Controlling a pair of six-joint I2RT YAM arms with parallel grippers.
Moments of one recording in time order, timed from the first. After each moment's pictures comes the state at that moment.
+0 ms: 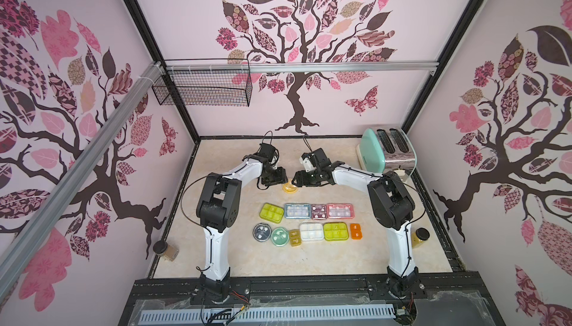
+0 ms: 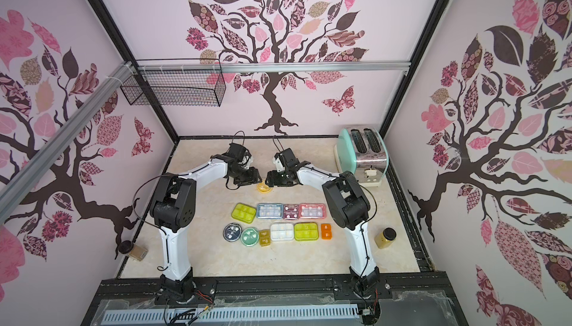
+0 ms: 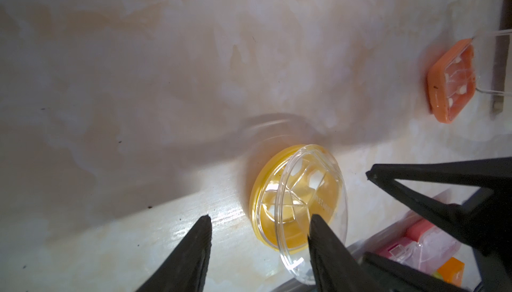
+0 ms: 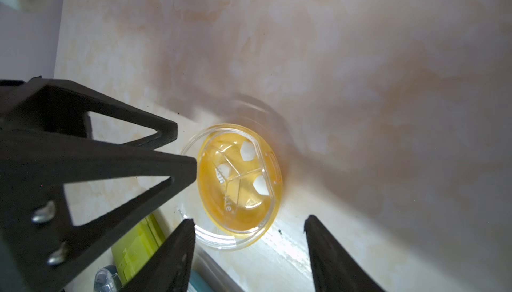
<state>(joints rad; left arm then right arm) -0.32 2.06 1.50 -0.60 0.32 -0.33 0.56 2.12 1.50 -0.31 -0.35 0.43</state>
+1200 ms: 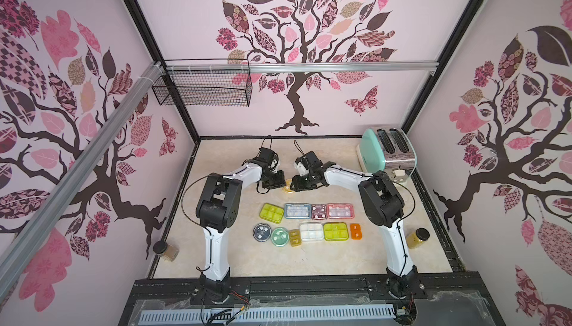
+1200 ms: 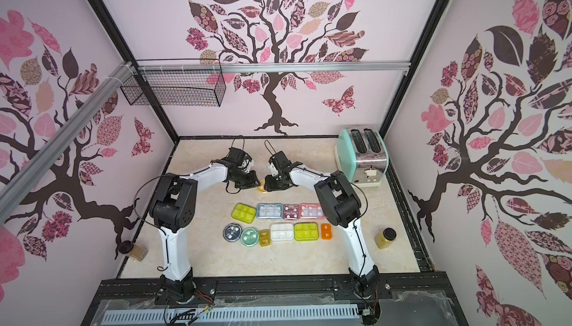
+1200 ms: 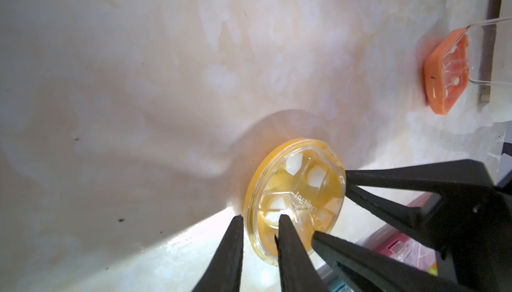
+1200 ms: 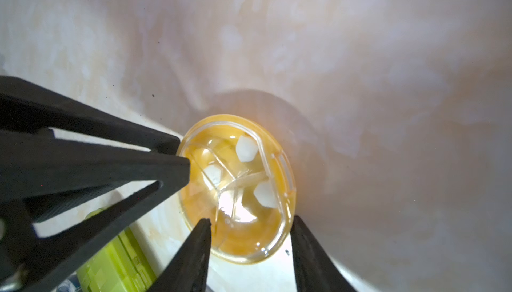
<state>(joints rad) -0.32 2.06 1.42 -0.50 0.37 -0.34 0.60 2.20 1.61 -0.42 -0.30 0.37</state>
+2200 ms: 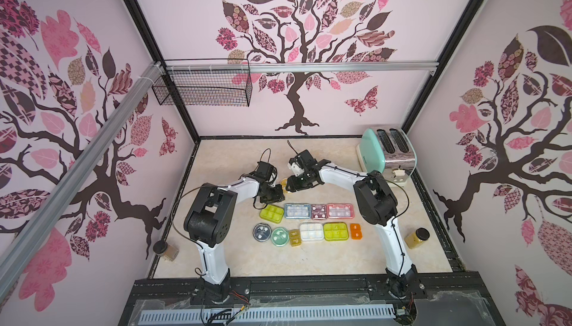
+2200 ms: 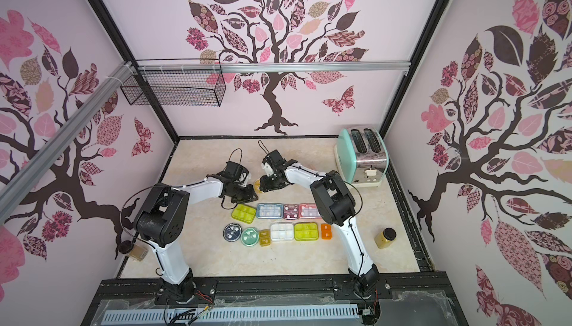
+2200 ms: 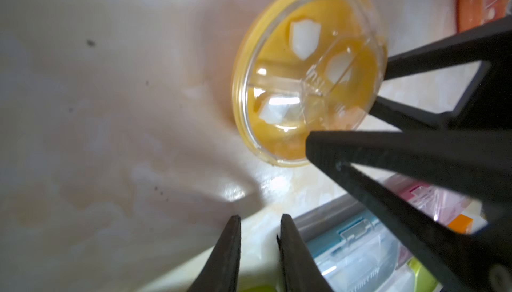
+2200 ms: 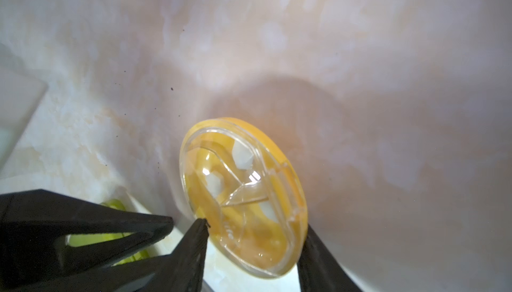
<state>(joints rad) -0.37 1.85 1.09 -0.41 0.34 -0.41 0.63 2.27 1.72 -0.51 -0.33 0.29</state>
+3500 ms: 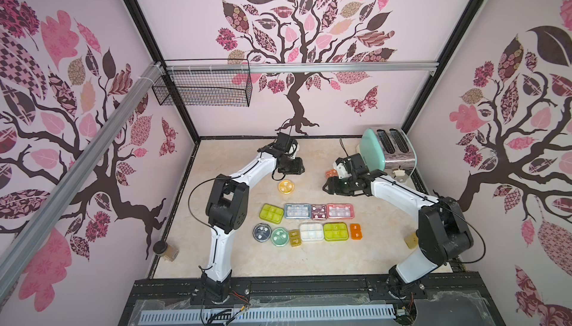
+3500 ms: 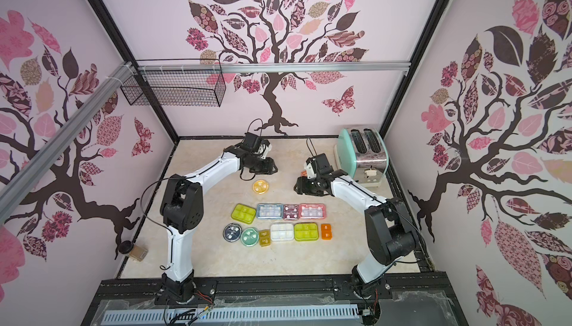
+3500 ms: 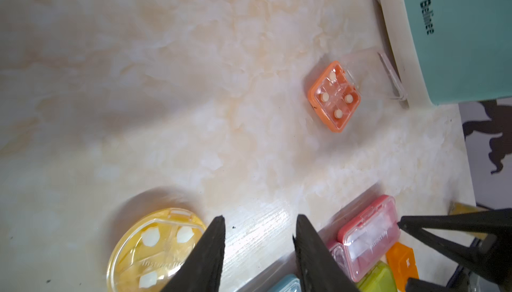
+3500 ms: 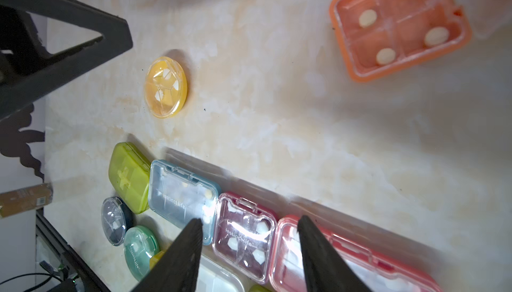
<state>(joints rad) -0.47 2.15 1.83 -0.67 0.33 -0.26 0.35 1.58 1.03 -0.42 -0.34 0.44</state>
